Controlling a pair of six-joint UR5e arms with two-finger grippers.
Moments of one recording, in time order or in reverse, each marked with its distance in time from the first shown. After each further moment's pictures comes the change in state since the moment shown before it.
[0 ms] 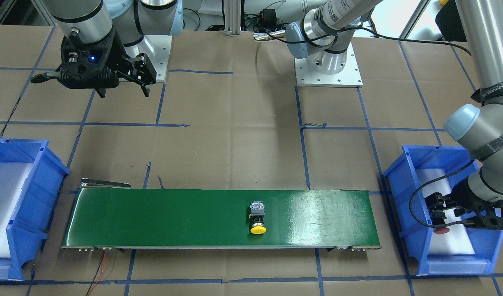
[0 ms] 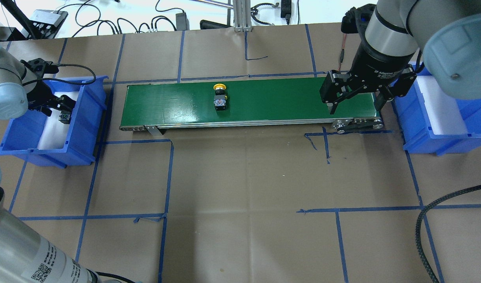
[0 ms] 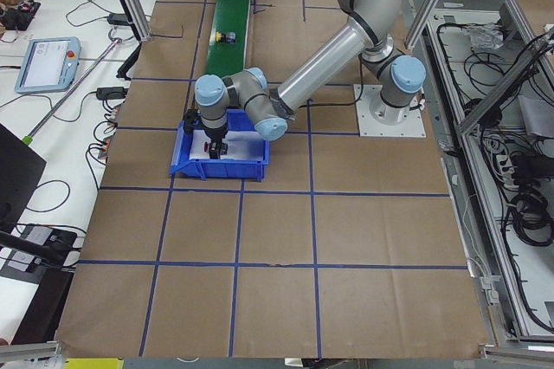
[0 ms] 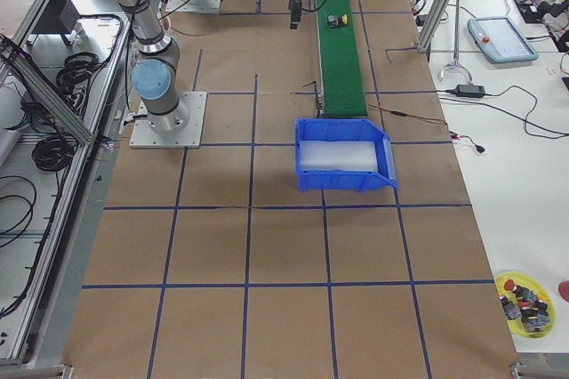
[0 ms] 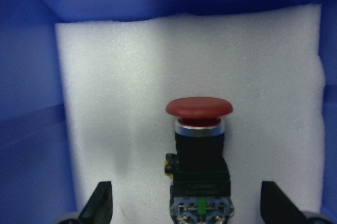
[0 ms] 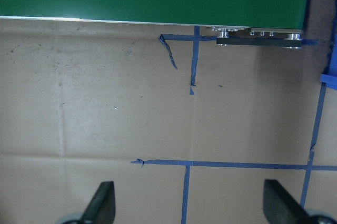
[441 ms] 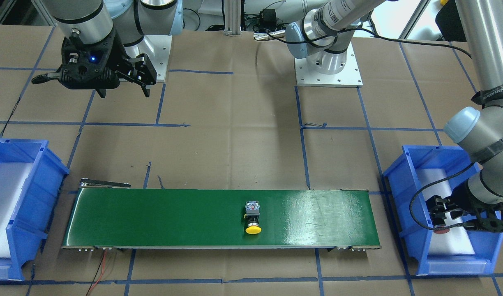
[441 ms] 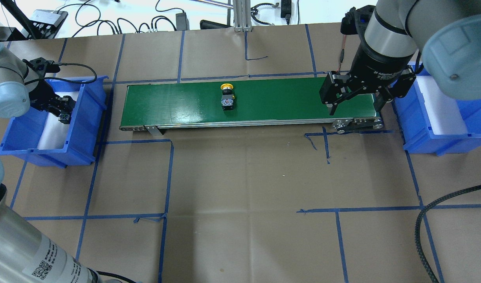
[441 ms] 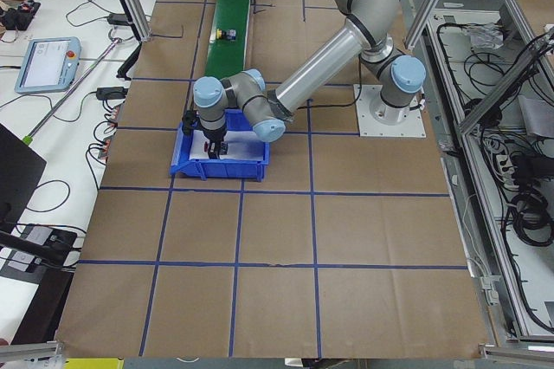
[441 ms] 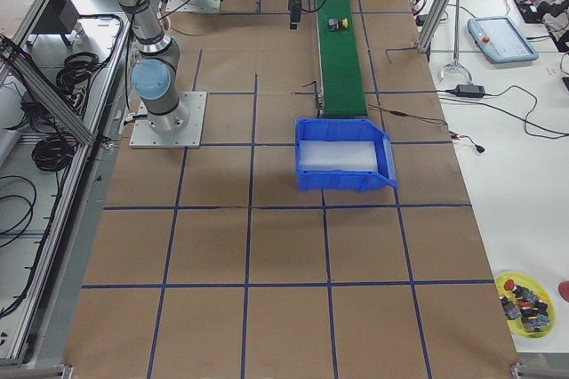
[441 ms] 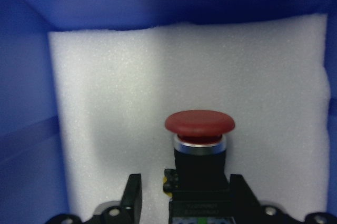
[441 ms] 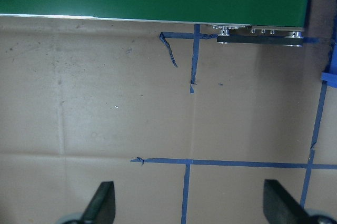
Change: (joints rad) left arm -0.003 -0.014 0.020 0.000 -0.003 -0.015; right arm 0.000 0.000 0.003 0.003 0.000 -0.001
